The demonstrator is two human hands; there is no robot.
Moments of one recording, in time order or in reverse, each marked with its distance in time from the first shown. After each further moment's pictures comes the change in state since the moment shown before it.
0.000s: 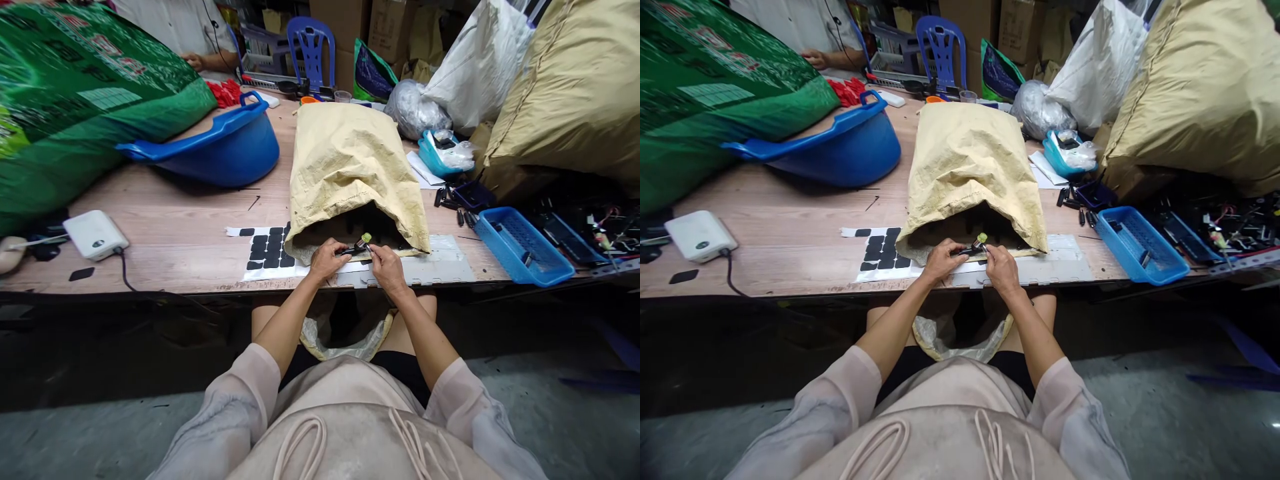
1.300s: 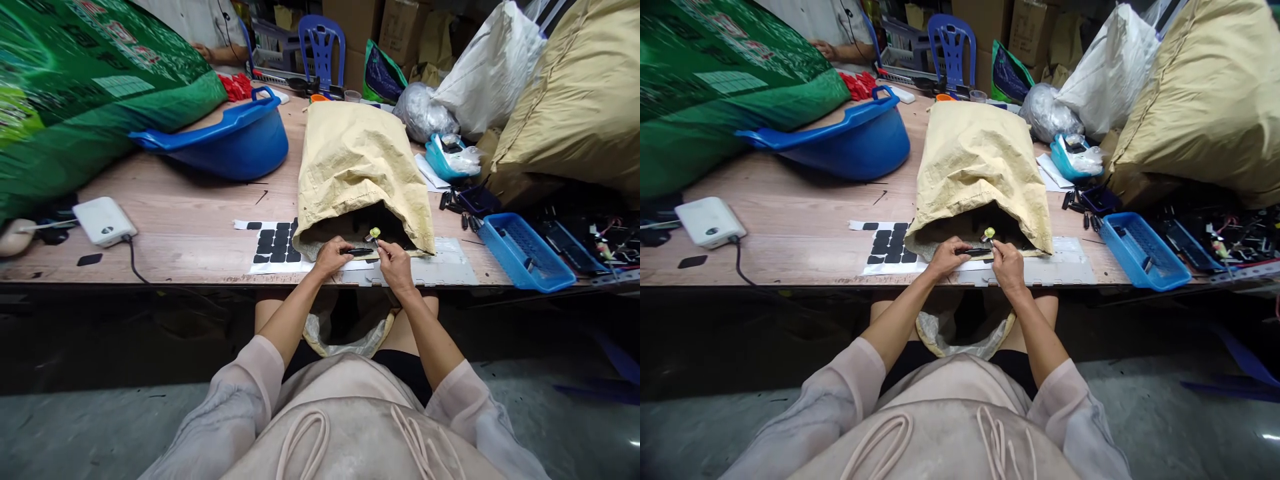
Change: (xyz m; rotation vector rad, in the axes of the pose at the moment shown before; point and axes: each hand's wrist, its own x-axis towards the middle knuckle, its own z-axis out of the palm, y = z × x) left_hand 0.003 -0.007 0.000 -0.109 -0.038 0.017; right_hand 0.007 -0.011 -0.014 0.103 0.062 0.045
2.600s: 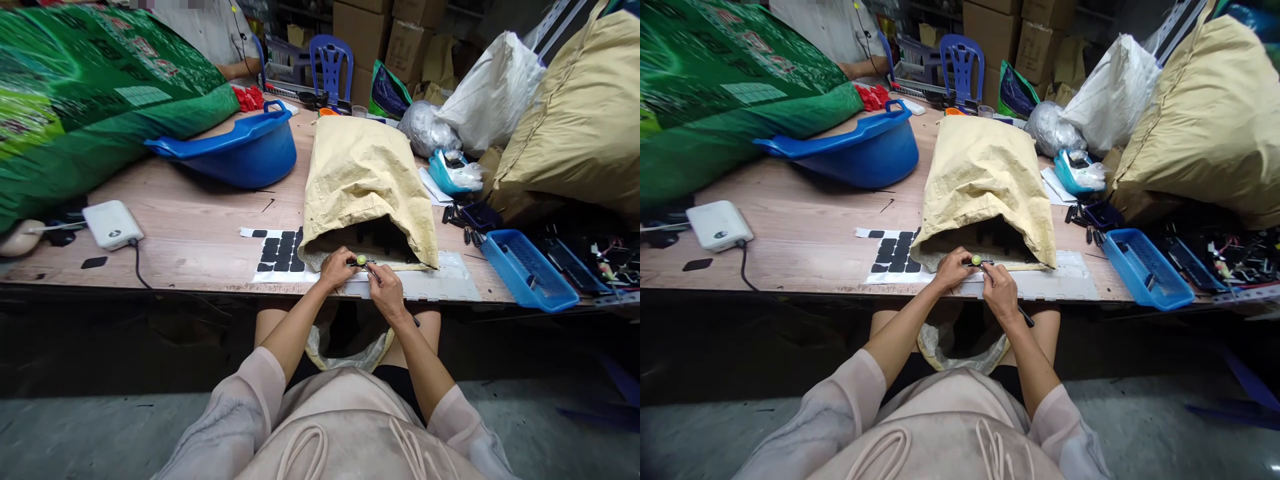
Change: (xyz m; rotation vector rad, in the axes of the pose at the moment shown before) left_hand -0.005 0.019 0.003 0.129 0.019 -0.064; right_hand -0.032 -0.019 0.014 0.022 0.031 -0.131
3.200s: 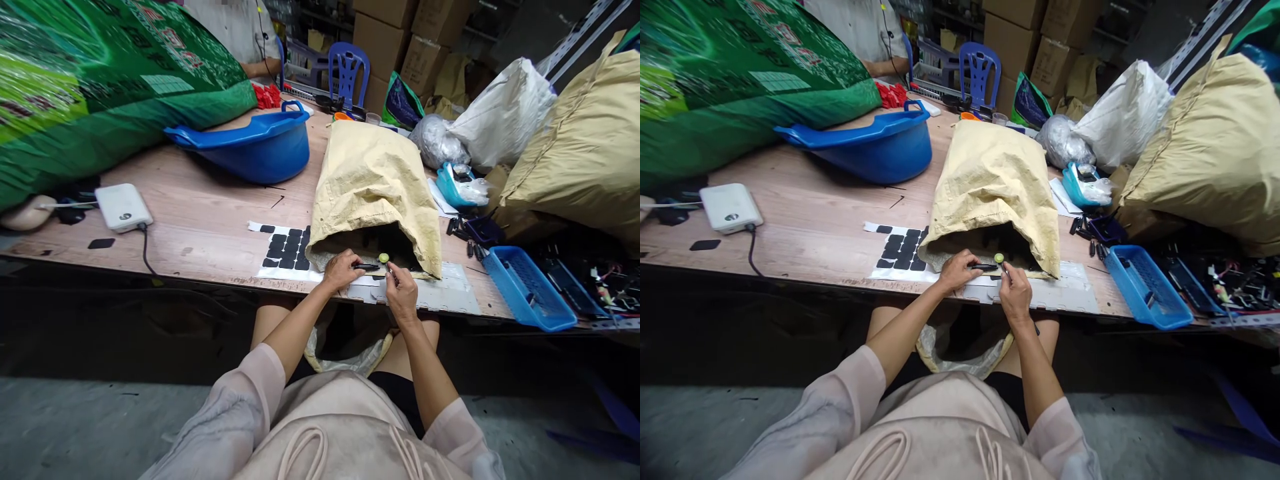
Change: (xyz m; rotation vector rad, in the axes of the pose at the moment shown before) left_hand 0.001 0.000 0.003 -0.011 0.003 0.016; right_hand 0.007 0.028 -0.012 -0.064 0.094 0.052
